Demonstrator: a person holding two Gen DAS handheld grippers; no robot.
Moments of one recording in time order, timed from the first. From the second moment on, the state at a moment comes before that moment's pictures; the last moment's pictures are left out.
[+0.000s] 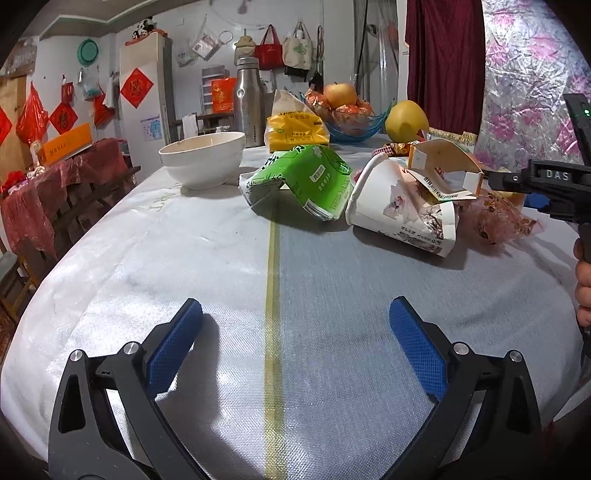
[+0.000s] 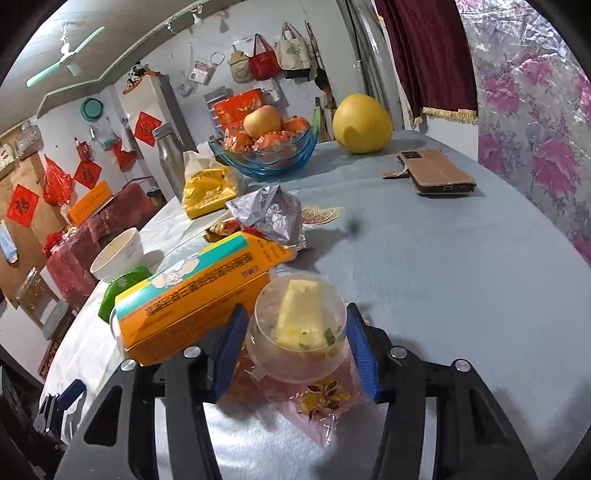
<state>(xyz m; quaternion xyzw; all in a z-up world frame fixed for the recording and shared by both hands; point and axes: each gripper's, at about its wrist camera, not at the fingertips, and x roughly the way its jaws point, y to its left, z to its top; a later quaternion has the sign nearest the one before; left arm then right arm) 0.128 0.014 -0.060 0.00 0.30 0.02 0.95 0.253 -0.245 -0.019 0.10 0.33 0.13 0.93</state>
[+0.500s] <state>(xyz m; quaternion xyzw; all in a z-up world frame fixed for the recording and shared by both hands) 0.130 0.013 -0.057 -0.01 0.32 0.01 0.95 0.166 -0.269 -0.015 0.13 0.31 0.19 0.92</state>
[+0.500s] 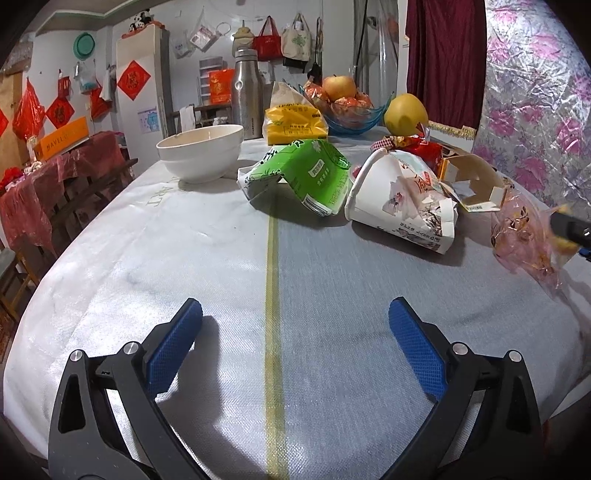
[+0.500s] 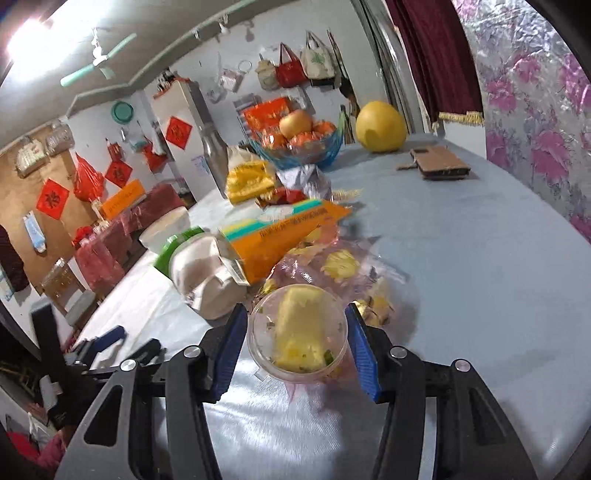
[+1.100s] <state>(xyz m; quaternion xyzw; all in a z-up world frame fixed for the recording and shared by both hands) 0.150 -0.026 -0.019 -0.02 0.31 -0.07 0.95 0.162 -0.333 -0.011 0.18 0.29 0.12 0.93</state>
